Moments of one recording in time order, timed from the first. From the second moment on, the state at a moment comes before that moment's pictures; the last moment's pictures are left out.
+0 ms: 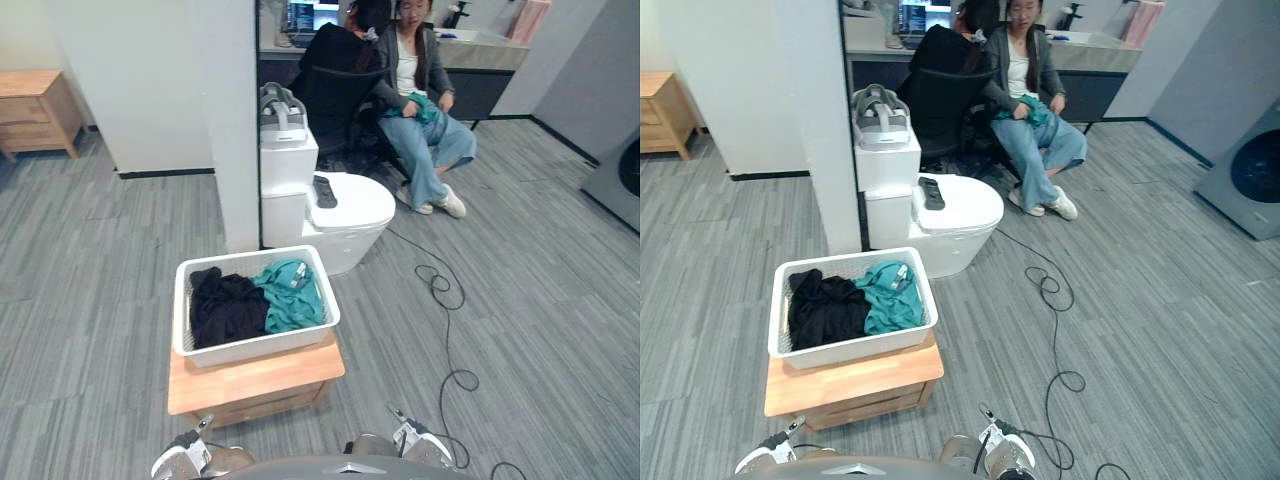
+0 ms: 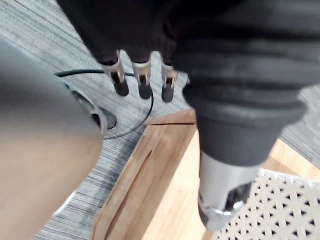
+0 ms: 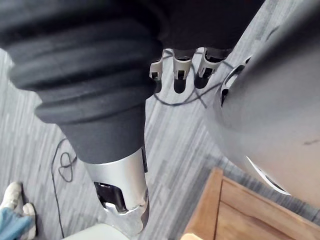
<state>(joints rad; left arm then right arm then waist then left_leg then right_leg) 0.03 0.01 0.50 1.07 -0.25 0.13 0.14 -0.03 0.08 -0.68 0.99 0.21 0.10 -0.20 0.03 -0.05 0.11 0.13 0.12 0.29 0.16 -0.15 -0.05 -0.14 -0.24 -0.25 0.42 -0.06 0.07</state>
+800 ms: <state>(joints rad) 0.11 -0.03 0.78 1.03 -0.36 0.11 0.24 0.02 0.06 -0.49 0.28 0.28 0.01 -0.31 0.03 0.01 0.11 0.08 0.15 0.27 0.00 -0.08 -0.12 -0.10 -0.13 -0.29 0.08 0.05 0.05</state>
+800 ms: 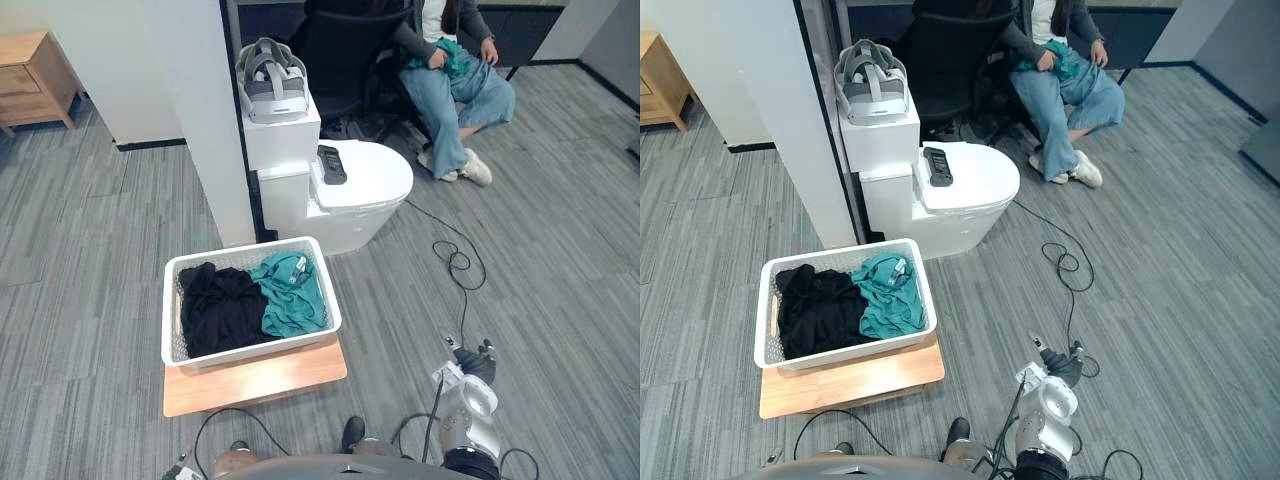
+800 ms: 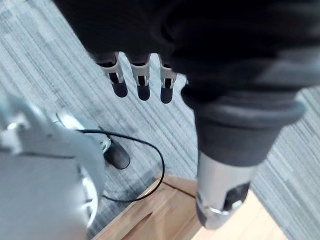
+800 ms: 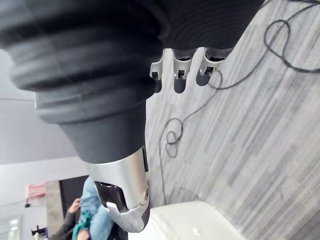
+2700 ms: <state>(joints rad) -0.69 0.47 0.21 0.91 -0.08 0.16 0.22 -1.06 -0.32 -0.16 0.97 0.18 0.14 -0.18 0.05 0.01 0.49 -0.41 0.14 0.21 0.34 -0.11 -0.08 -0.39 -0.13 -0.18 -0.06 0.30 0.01</state>
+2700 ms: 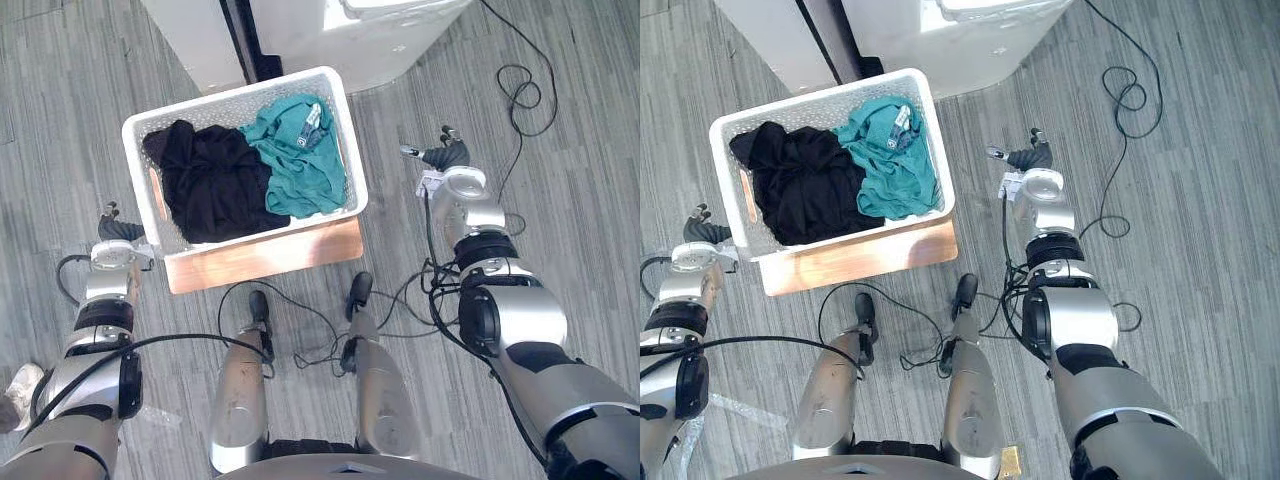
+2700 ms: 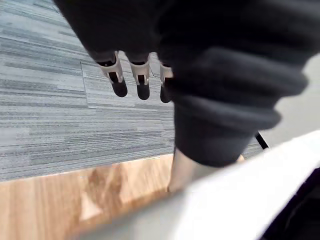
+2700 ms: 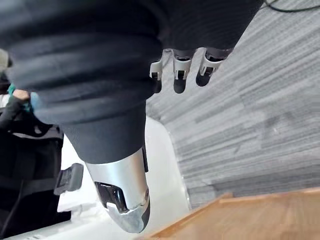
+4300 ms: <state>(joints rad) -0.34 0.37 0.23 0.46 -0.23 0.15 0.29 -0.71 -0.22 0.02 0.61 0.07 0.15 -0.18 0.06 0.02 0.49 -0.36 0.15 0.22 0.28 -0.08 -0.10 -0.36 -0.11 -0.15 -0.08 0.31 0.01</state>
